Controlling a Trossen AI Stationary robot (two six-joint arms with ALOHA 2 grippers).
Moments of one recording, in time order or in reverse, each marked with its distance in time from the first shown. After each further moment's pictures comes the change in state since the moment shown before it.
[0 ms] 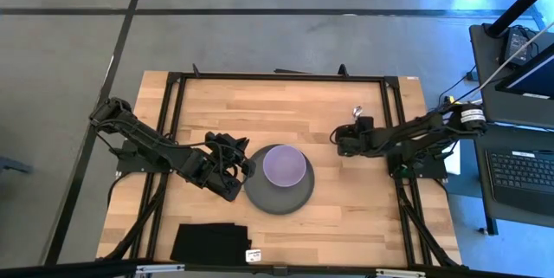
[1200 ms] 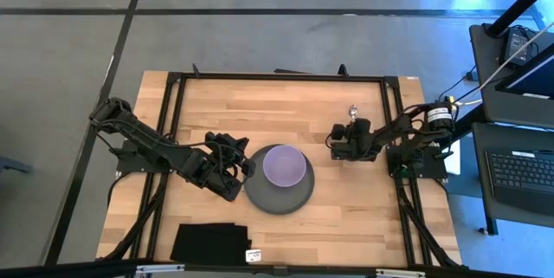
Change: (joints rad) left arm 0.000 0.000 0.000 0.000 -0.003 0.001; right arm 0.010 0.300 0.000 0.248 0.201 0.129
